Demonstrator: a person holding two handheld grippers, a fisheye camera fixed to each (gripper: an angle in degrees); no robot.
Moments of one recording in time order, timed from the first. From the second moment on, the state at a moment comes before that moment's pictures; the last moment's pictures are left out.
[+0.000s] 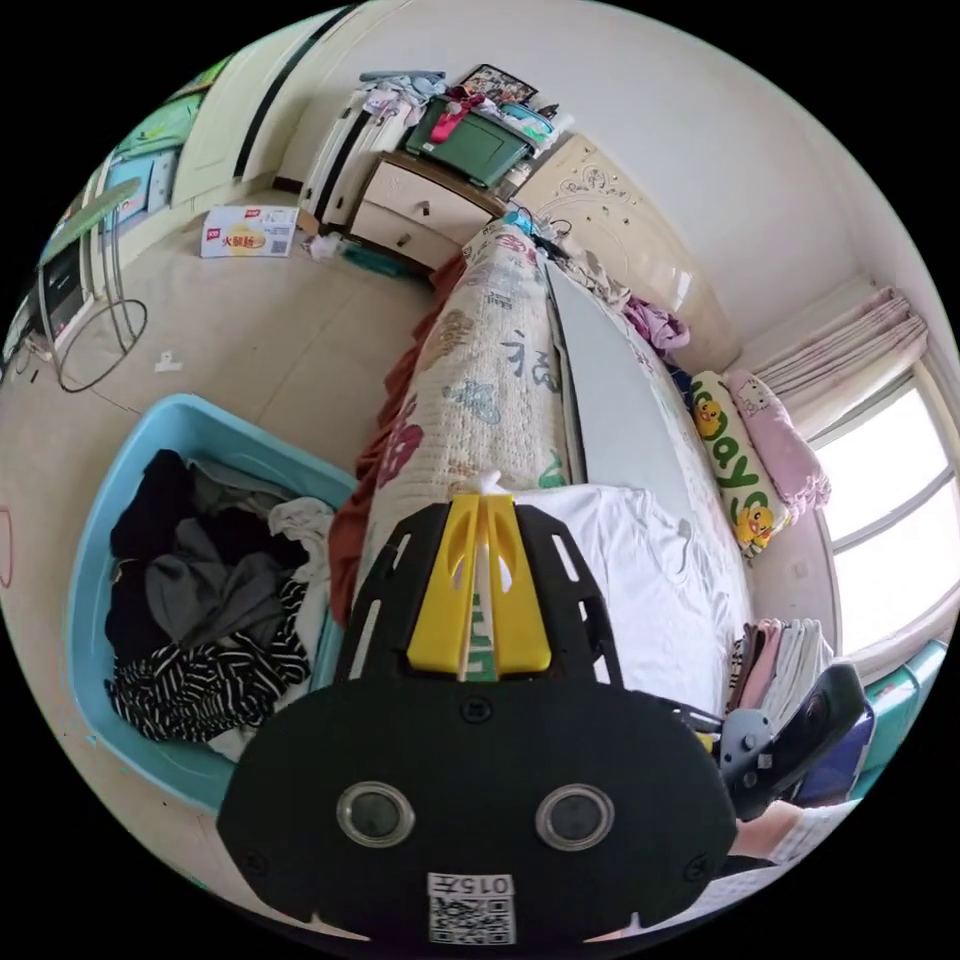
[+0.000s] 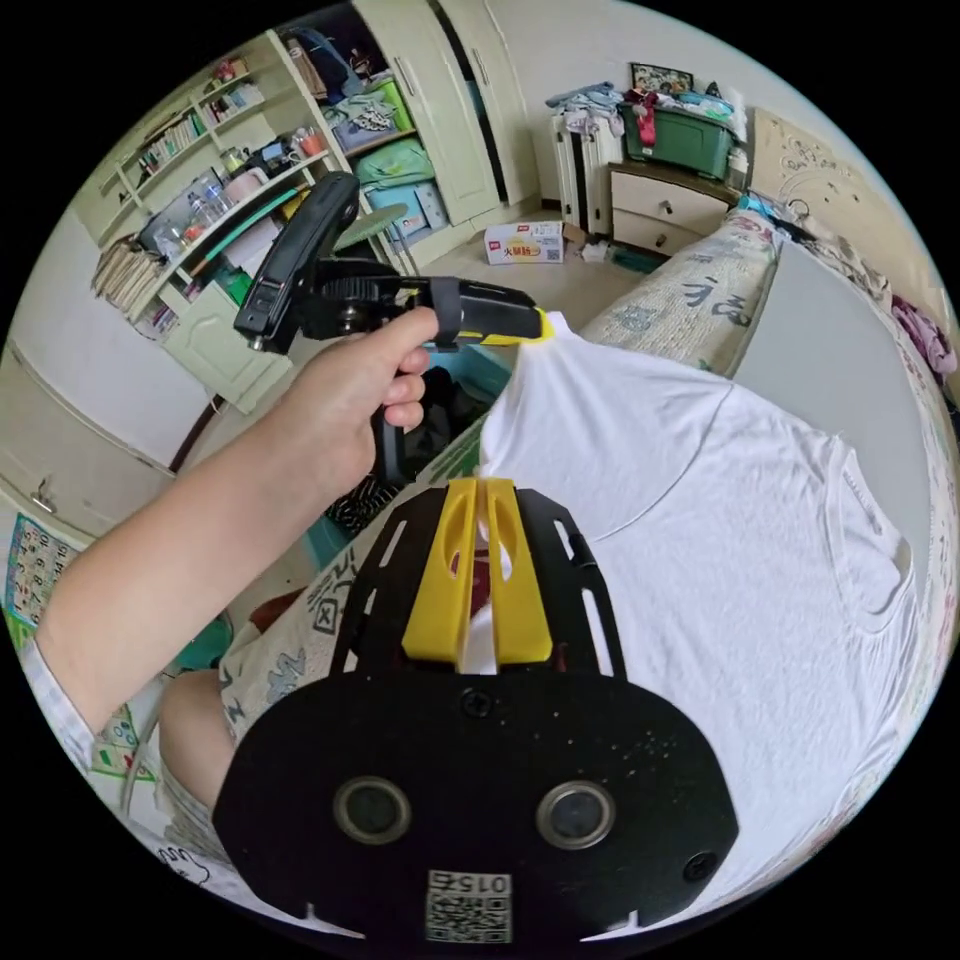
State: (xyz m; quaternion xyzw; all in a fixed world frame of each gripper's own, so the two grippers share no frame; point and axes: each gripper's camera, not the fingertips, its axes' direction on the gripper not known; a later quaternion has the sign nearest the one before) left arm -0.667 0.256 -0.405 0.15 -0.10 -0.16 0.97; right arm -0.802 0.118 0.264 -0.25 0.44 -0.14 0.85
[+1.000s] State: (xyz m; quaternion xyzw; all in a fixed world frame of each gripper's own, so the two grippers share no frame) left arm -0.446 0.648 -0.479 0.07 -0.04 -0.20 0.98; right arm -0.860 0.630 -0.285 -0.03 0.52 0.16 0.84
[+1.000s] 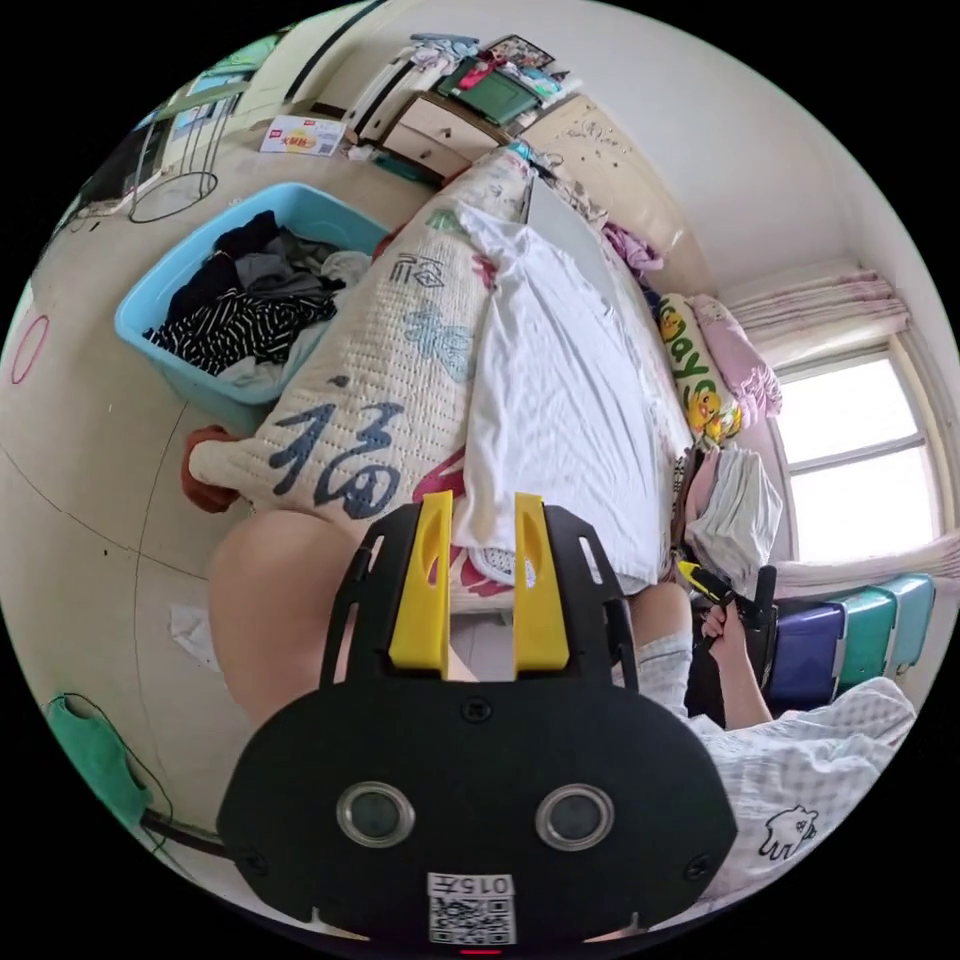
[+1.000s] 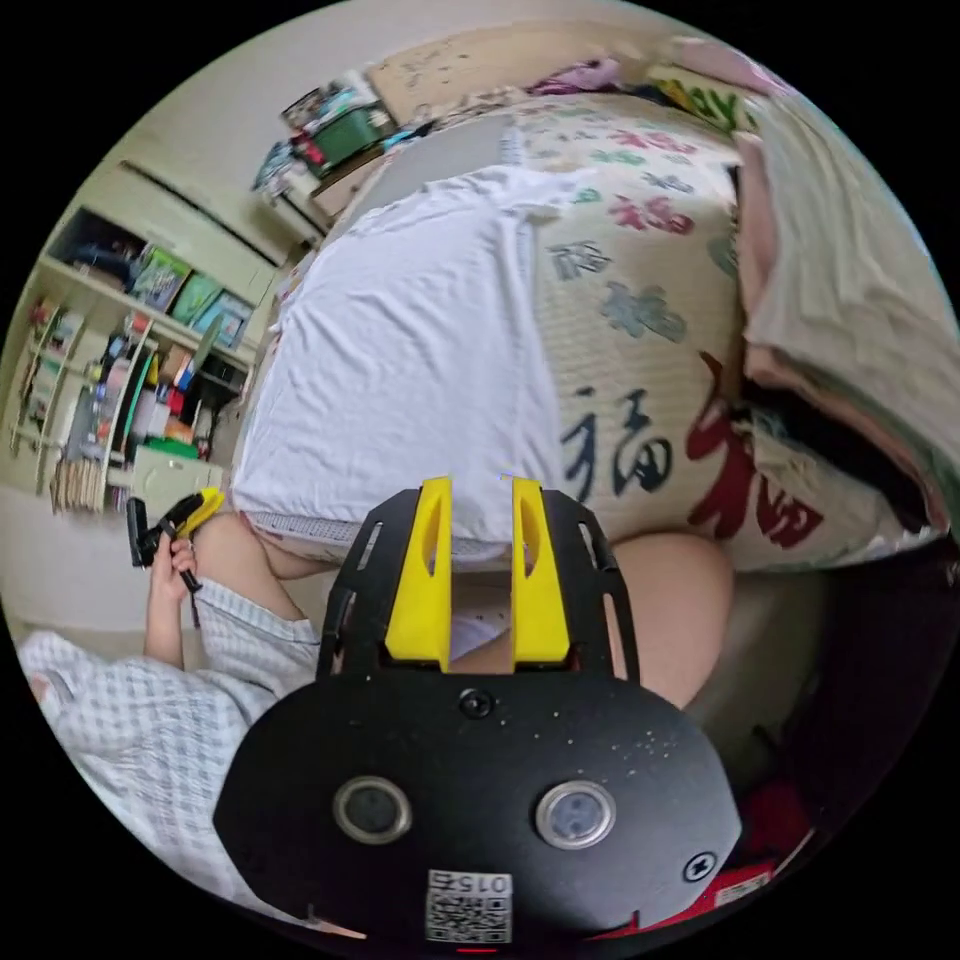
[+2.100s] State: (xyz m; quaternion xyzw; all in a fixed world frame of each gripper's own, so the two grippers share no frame) left arm -0.423 0.599 -0.496 -0.02 -0.04 -0.23 0.97; right arm -0.624 0.638 -0.211 -0.13 0.46 0.23 0.85
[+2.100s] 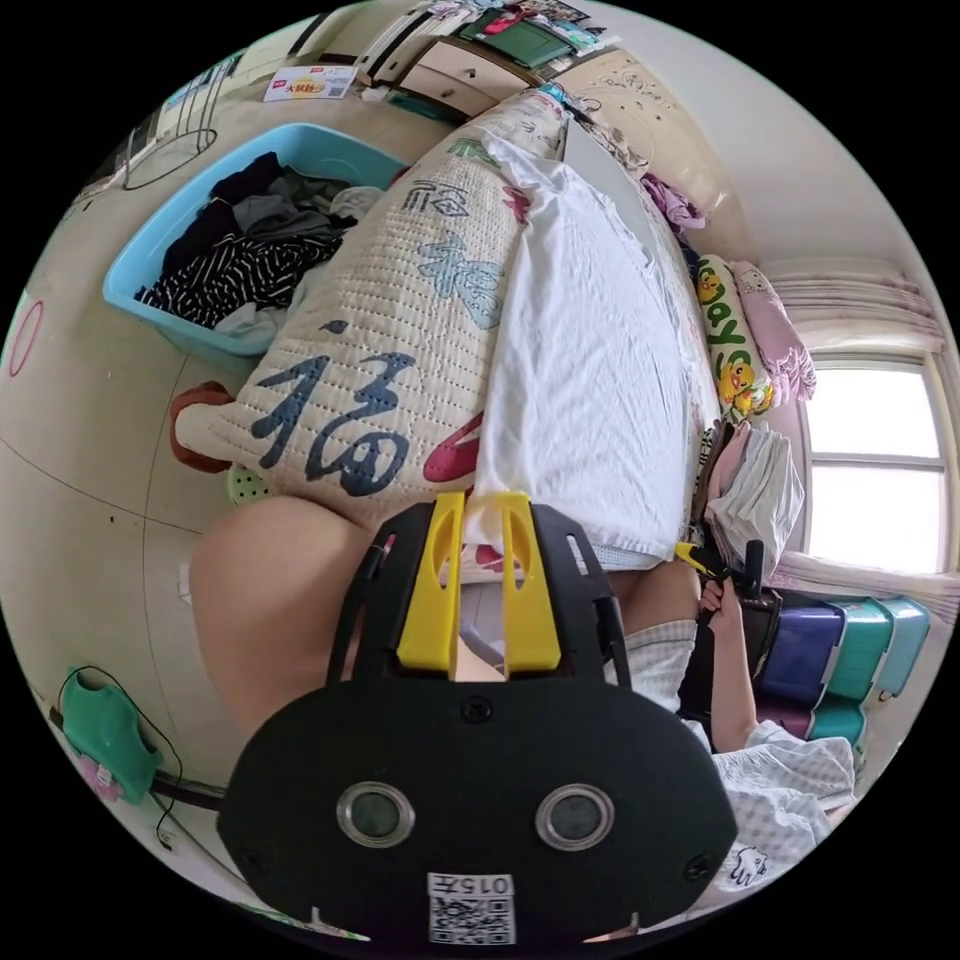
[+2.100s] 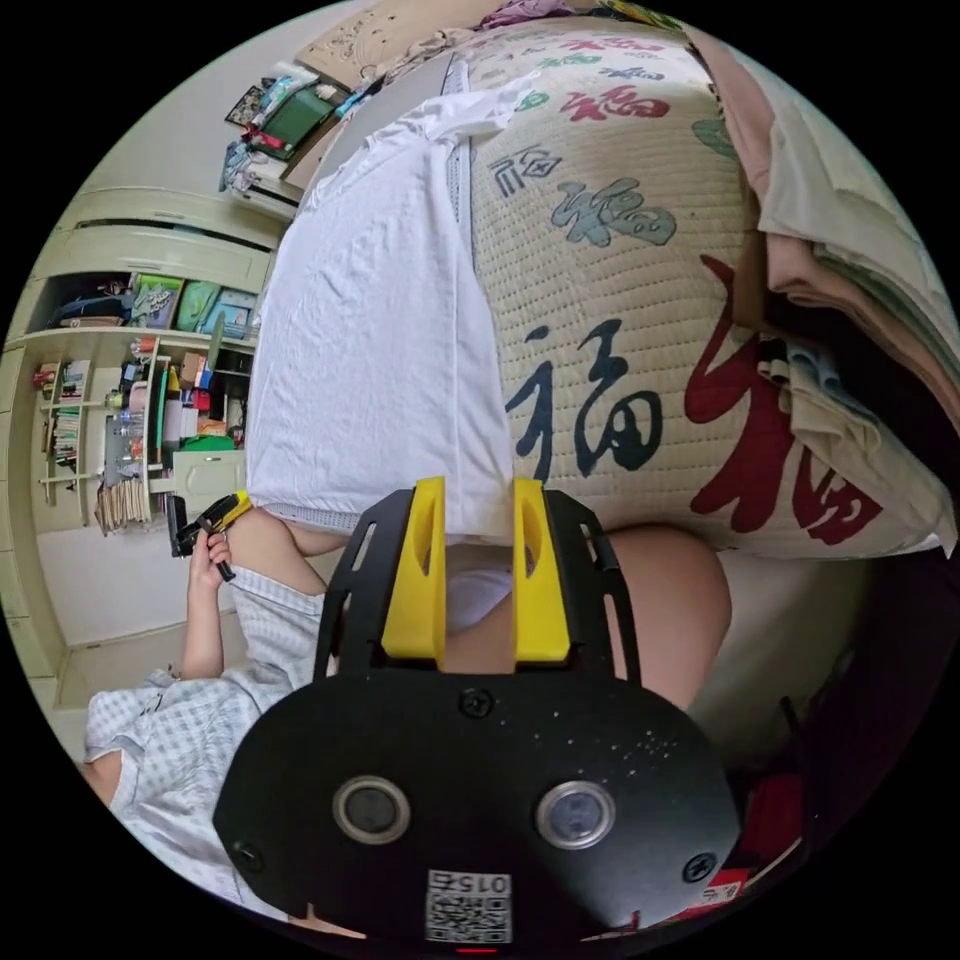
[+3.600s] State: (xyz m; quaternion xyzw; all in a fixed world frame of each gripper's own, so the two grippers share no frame) left arm -0.312 0.378 -0.520 -0.01 -0.14 -0.09 0.99; right arm -0.467 0.640 -0.100 0.06 0.46 0.18 0.87
